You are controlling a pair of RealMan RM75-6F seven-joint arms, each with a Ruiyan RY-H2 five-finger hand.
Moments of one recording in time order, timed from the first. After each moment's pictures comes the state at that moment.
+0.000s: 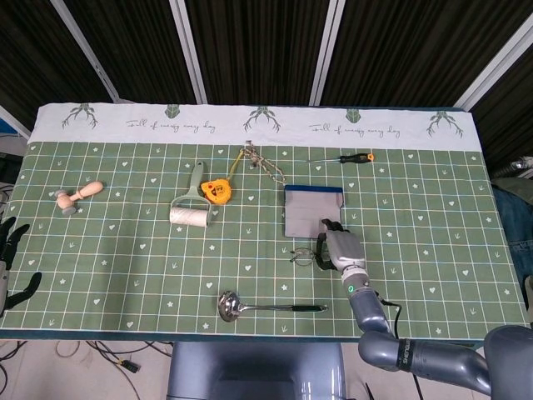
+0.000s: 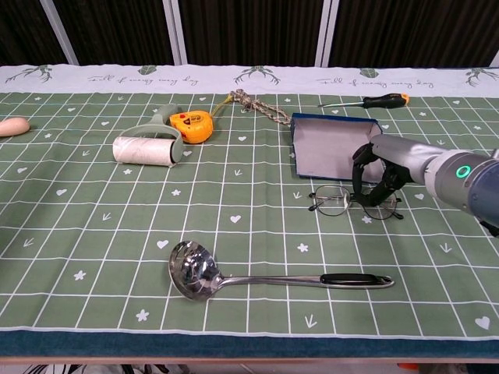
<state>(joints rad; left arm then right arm) -0.08 -1.06 -0.07 -1.70 1.43 1.49 0.07 0.76 -1.65 0.20 -1.53 -0.59 1.00 -0.49</state>
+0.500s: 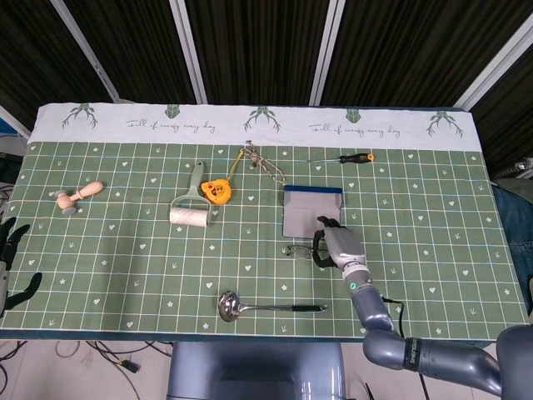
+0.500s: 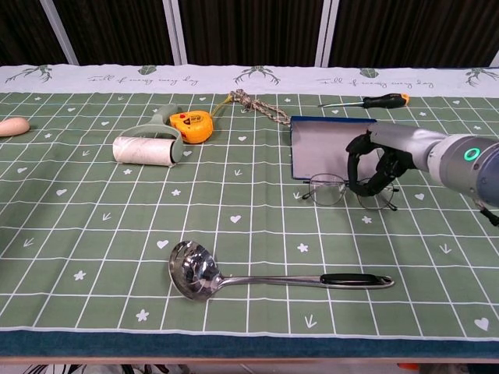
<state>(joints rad) -0.08 -1.06 -0.07 -1.70 1.43 1.49 0.06 0.75 -1.58 0.24 -1.60 -0.63 1.00 -0.44</state>
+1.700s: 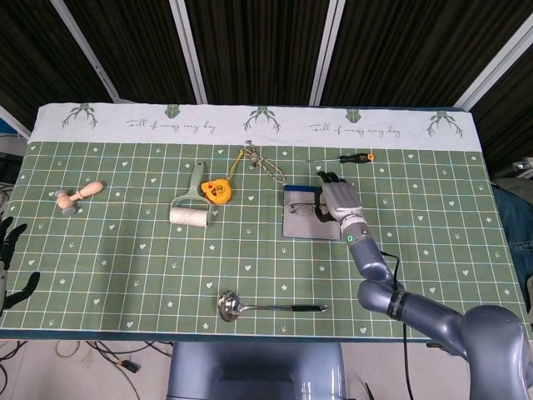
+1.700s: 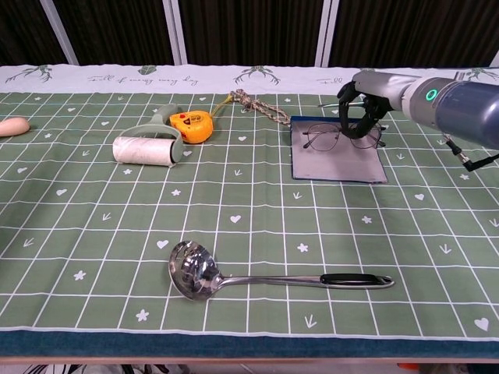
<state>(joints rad) -0.08 -1.06 -0.08 -1.70 1.42 1.49 0.08 0.93 -1.70 0.30 -1.03 -0.78 0.72 -0.29</state>
